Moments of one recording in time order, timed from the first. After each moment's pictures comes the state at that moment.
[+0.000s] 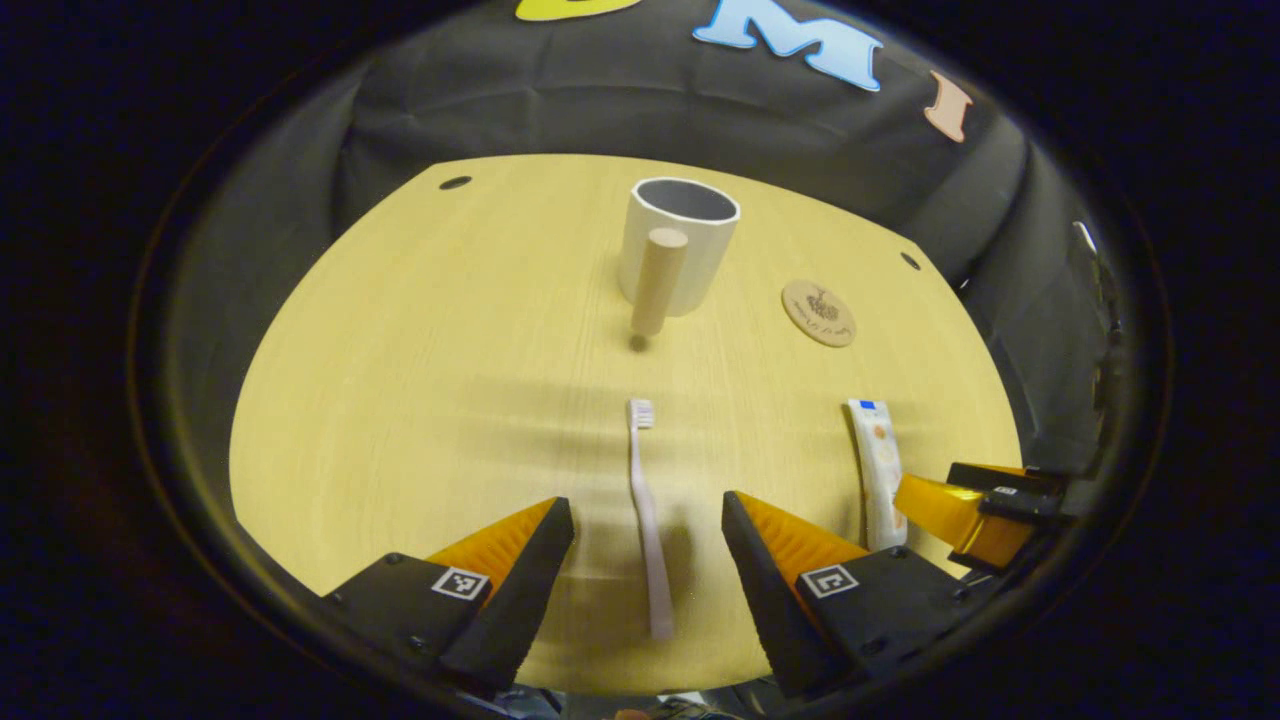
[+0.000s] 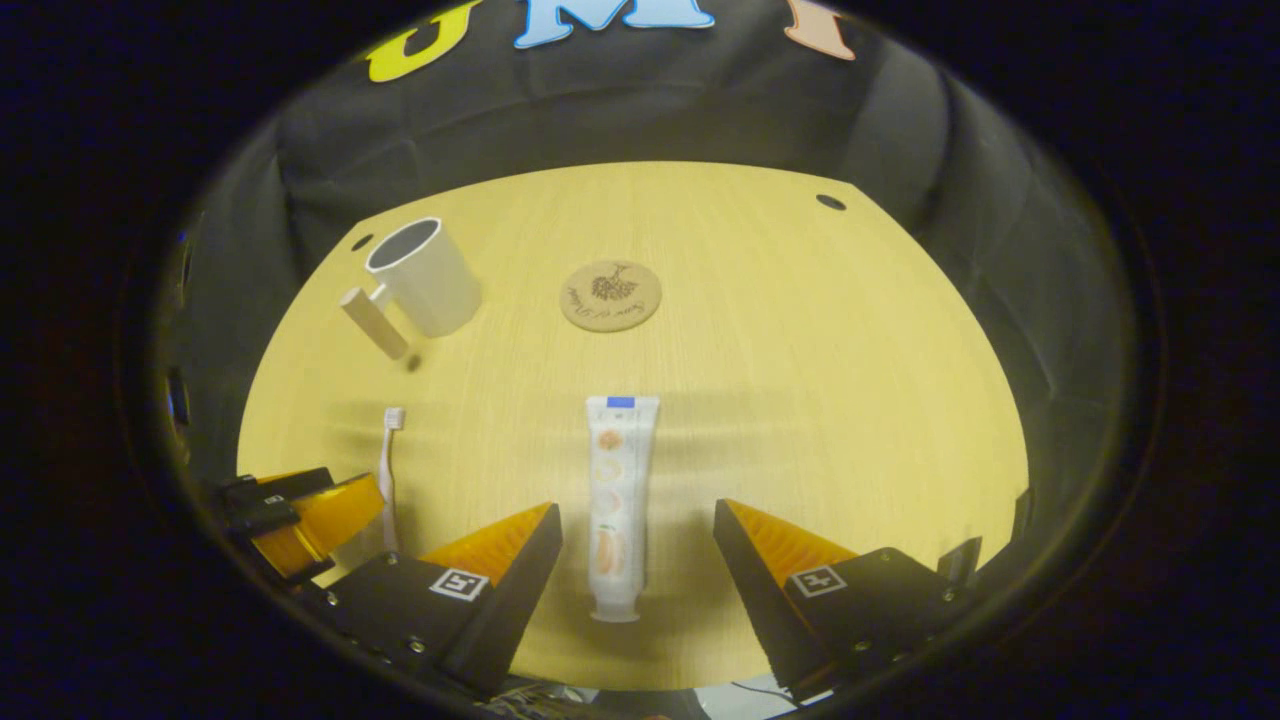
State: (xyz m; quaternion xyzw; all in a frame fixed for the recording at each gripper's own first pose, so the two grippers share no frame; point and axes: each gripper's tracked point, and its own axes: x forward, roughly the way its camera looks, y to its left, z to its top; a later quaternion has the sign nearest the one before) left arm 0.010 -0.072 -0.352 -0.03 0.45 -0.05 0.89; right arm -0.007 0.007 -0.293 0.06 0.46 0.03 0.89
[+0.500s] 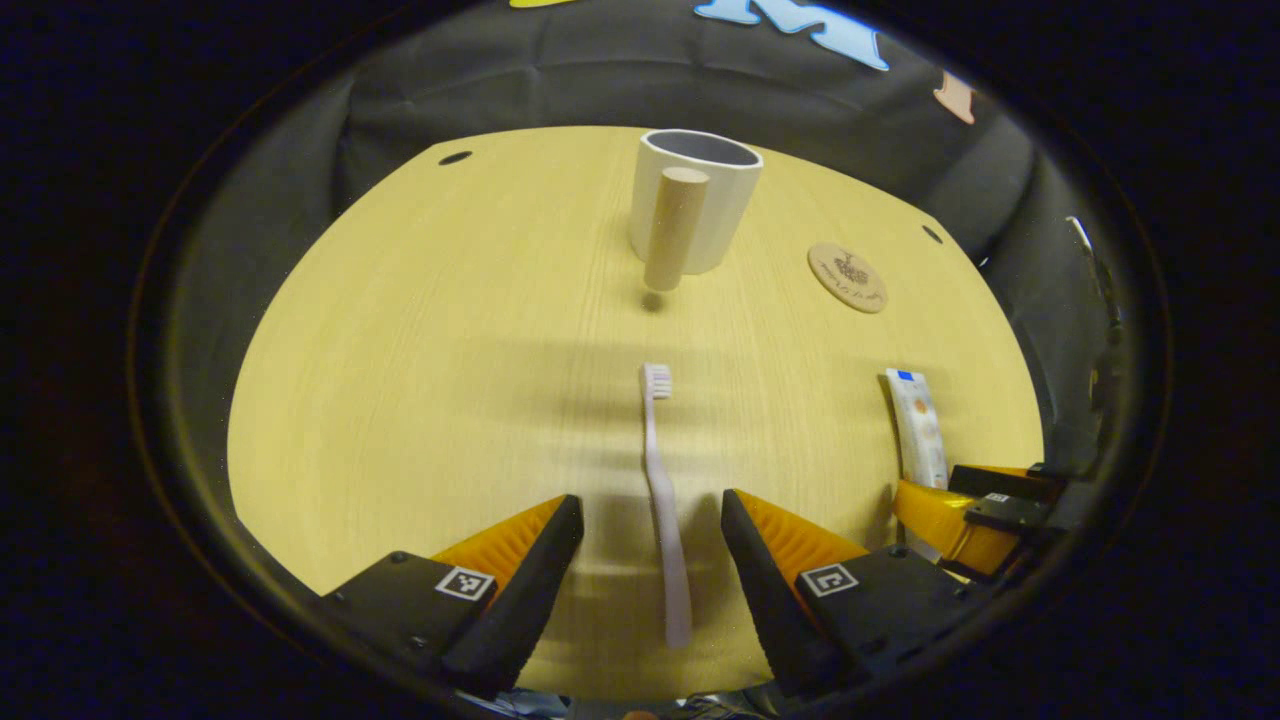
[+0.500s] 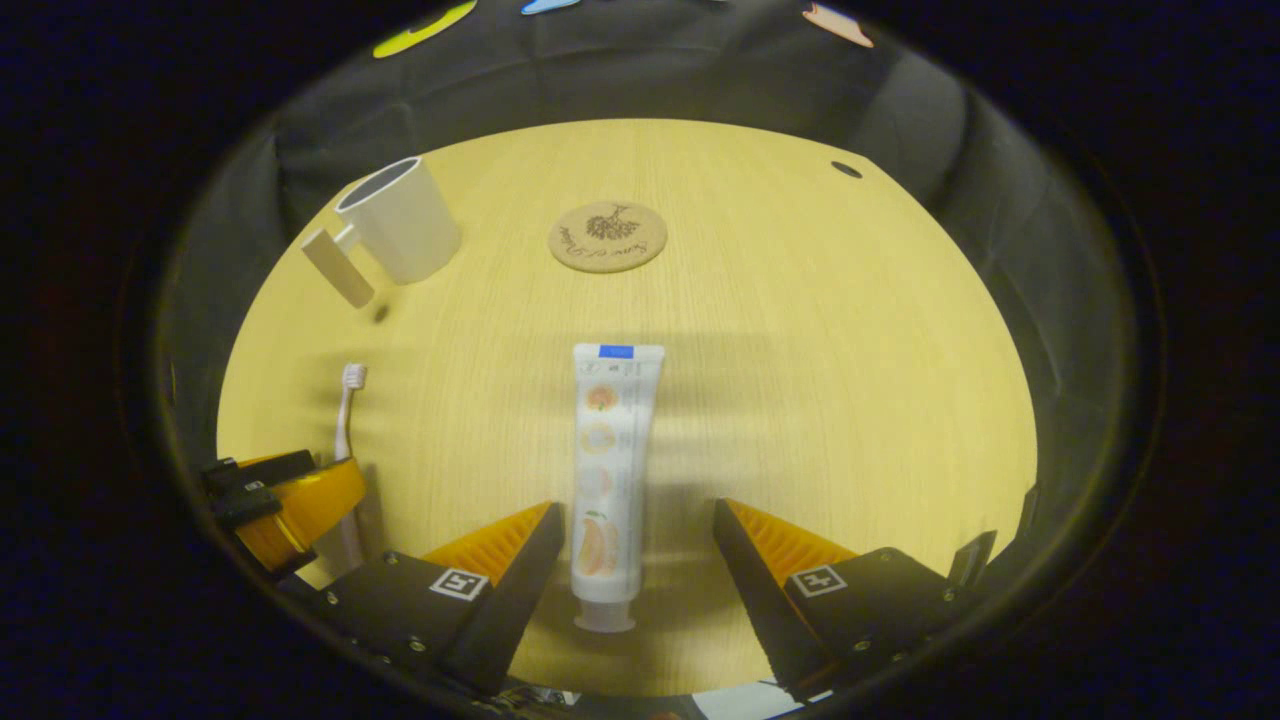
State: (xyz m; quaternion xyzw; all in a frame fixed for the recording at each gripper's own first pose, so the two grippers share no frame) left arm 0.008 -0.062 -0.382 0.00 0.48 -0.03 0.88; right arm -0.012 0.013 -0.332 0.05 0.50 0.03 0.86
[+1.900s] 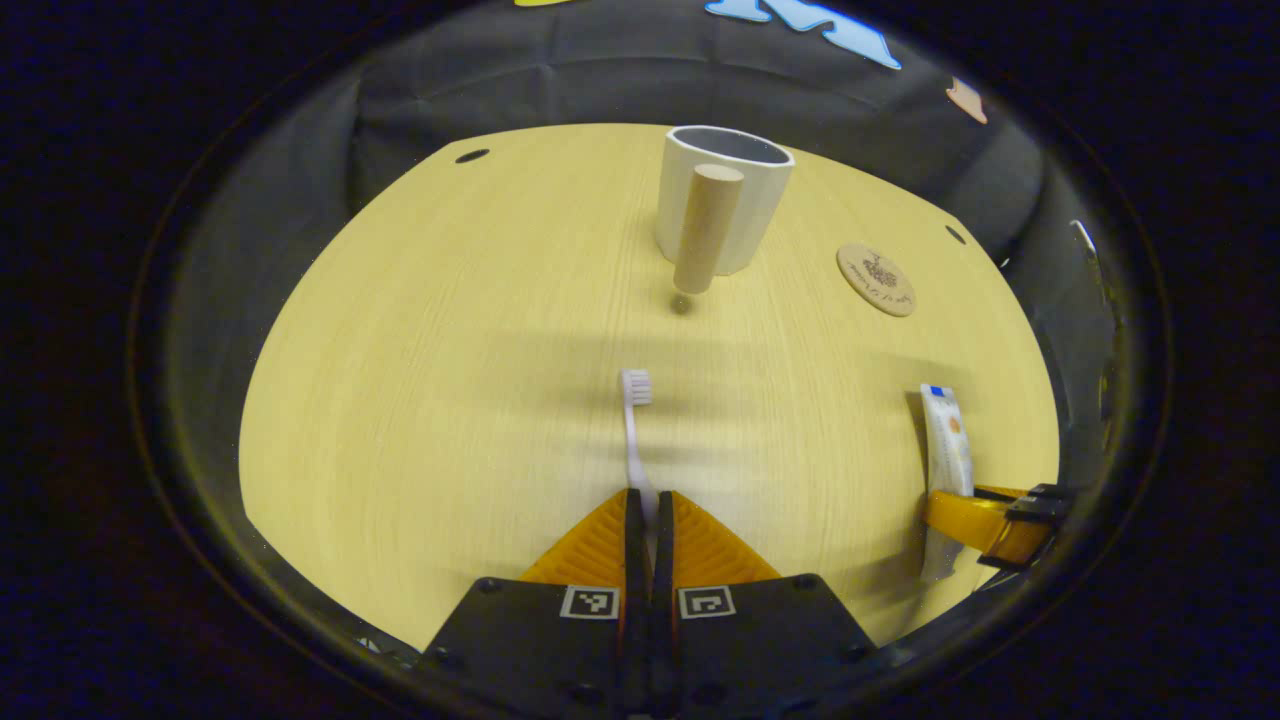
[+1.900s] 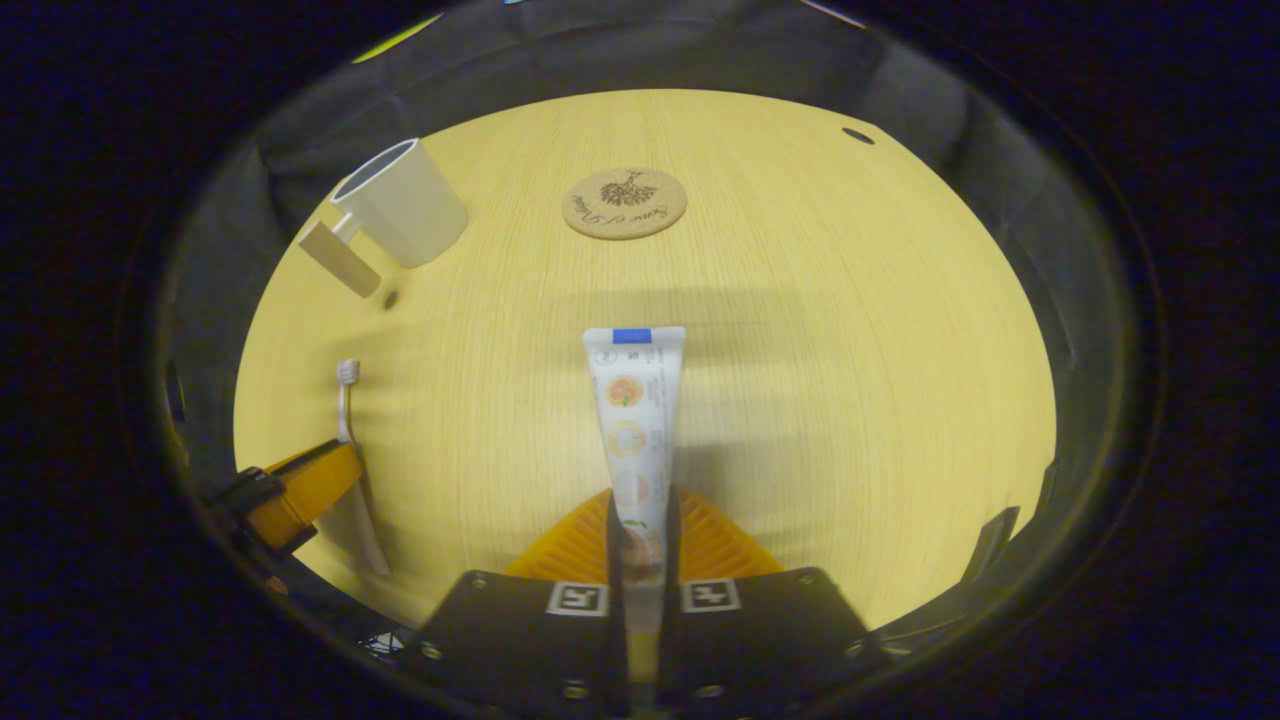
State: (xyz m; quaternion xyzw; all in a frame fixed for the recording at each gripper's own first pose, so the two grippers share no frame) left arm 0.018 -0.053 -0.380 0.00 0.48 -0.01 0.88; right arm -0.021 0.029 -0.331 0.10 0.54 0.04 0.84
